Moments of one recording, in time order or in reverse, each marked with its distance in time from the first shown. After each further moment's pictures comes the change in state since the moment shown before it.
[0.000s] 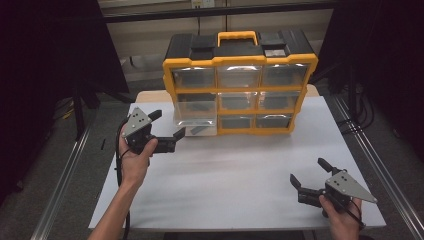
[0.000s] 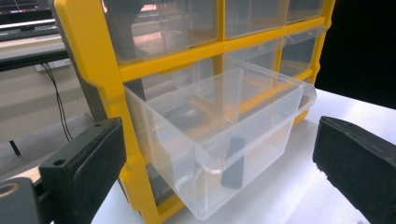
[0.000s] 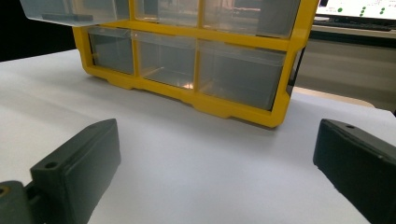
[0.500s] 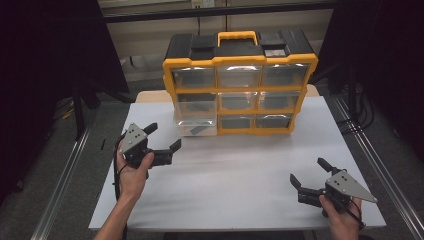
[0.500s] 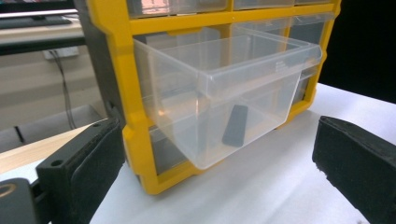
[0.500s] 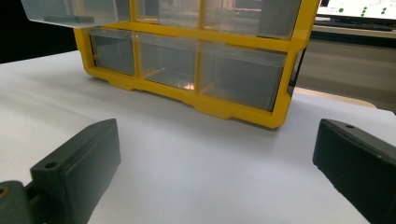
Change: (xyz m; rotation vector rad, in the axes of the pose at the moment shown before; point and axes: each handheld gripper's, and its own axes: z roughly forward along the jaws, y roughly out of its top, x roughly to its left) left arm -0.006 -0.037 -0.015 -0.025 0.050 -0.038; right arm -0.001 0.000 0.000 -0.003 0.005 0.003
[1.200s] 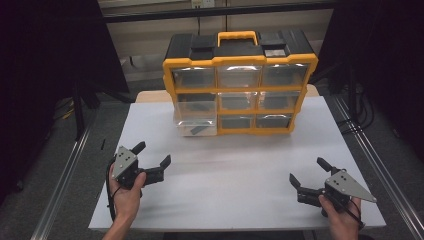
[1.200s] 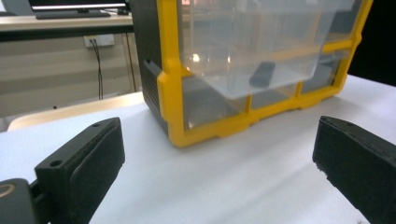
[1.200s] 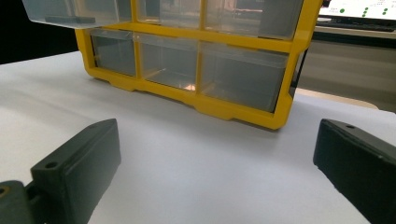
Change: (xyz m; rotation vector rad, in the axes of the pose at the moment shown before) left arm -0.003 -0.051 -0.033 0.016 0.103 -0.054; right arm 0.001 0.000 0.001 0.000 0.000 -0.001
